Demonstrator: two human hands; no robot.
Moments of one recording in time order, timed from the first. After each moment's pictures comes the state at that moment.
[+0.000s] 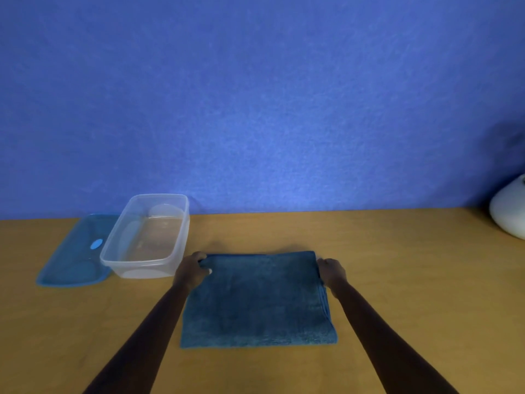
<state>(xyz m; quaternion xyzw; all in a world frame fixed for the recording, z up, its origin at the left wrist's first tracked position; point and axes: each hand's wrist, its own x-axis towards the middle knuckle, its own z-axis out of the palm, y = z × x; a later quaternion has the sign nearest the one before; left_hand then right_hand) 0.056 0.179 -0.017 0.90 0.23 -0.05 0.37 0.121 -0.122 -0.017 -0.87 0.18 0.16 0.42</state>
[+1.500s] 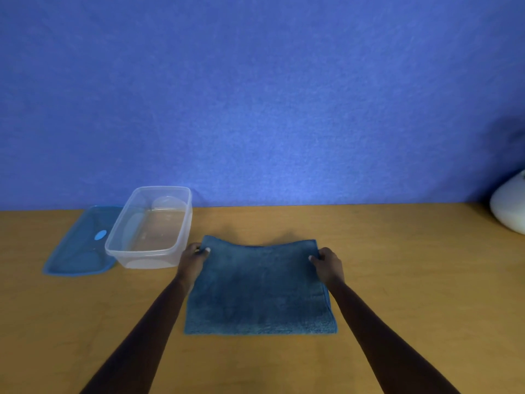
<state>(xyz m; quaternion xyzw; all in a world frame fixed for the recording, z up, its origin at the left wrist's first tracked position) 0.043 0.167 -0.007 0.70 0.28 0.05 0.66 0.105 -0.116 -0.024 -0.91 0.10 0.07 0.40</state>
